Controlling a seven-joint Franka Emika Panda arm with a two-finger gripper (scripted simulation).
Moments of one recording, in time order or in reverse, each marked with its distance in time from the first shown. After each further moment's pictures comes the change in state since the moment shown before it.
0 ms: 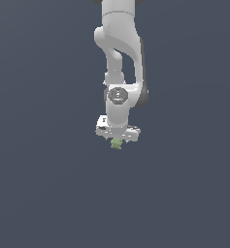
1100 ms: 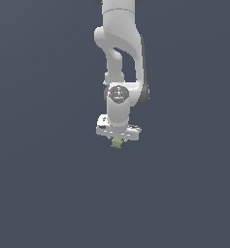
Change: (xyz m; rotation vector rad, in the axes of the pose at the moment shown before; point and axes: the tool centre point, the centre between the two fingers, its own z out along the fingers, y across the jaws) arm 0.000 -0.002 -0.007 0.000 0.002 0.001
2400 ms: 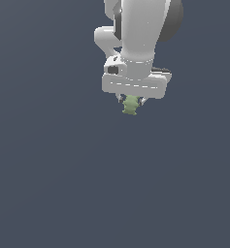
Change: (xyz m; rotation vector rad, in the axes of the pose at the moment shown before) arm -0.020 -0.042 -0.240 0.000 0.002 0.000
